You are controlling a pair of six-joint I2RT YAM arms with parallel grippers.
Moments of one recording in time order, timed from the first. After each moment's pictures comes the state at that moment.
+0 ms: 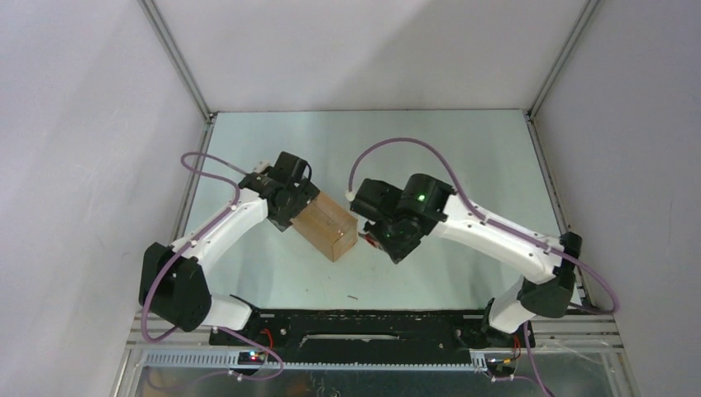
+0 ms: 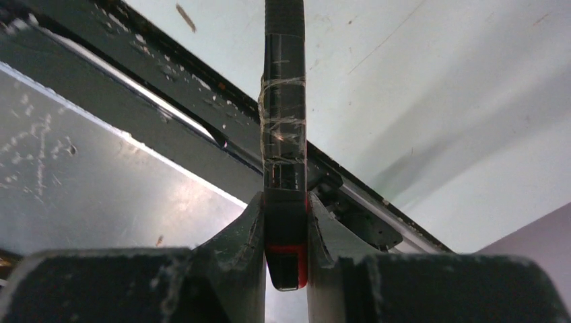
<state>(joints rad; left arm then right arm) -0.45 1.39 1.07 -0.80 -0.28 -1.24 1.15 1.60 1.74 -1.51 0.11 0.40</state>
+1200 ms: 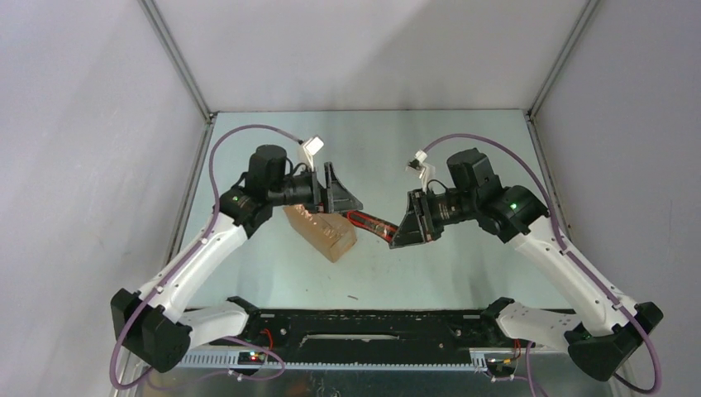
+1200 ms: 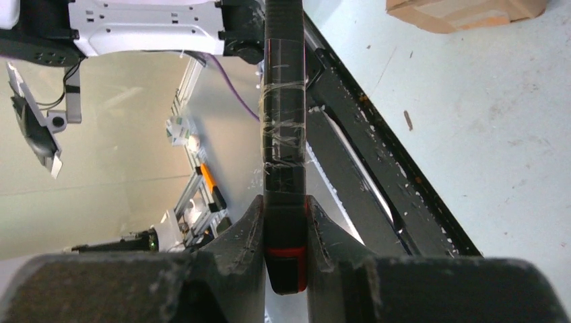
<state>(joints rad) -0.49 1.14 1.05 -0.38 0.67 -0.63 0.63 1.11 1.22 -0.84 -0.77 0.48</state>
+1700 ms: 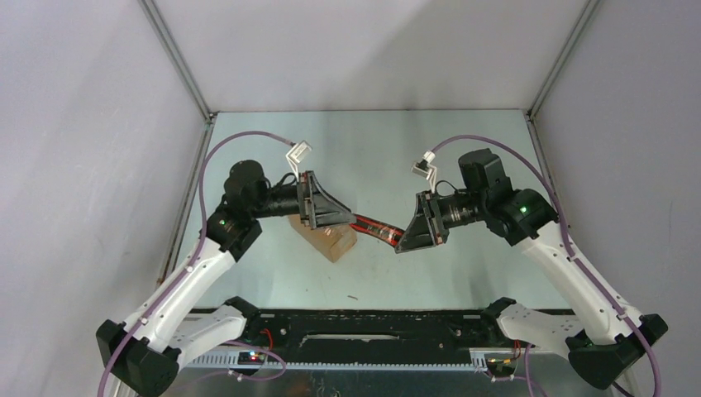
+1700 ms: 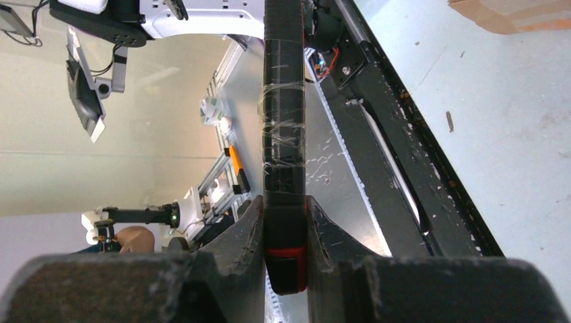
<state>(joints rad) -0.50 0.95 0.89 -0.05 0.91 -0.81 0.57 1.06 1.21 -0.84 -0.96 0.44</state>
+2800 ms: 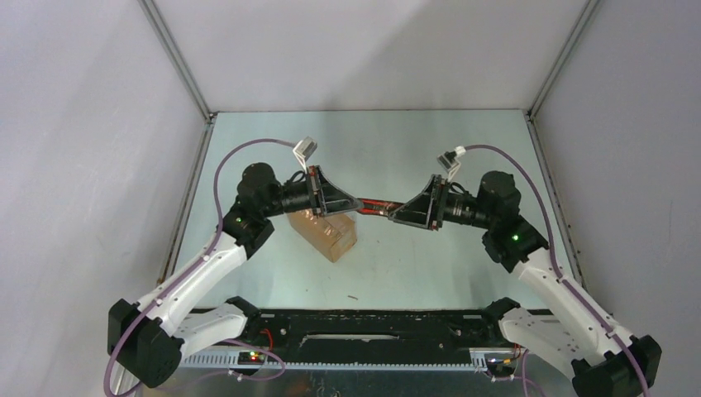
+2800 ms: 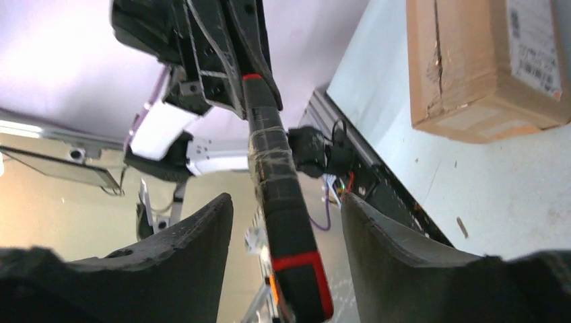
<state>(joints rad) -0.53 1.03 0.82 0.19 0.81 -1.10 0.50 0.91 0.82 -0.09 -0.83 1.00</state>
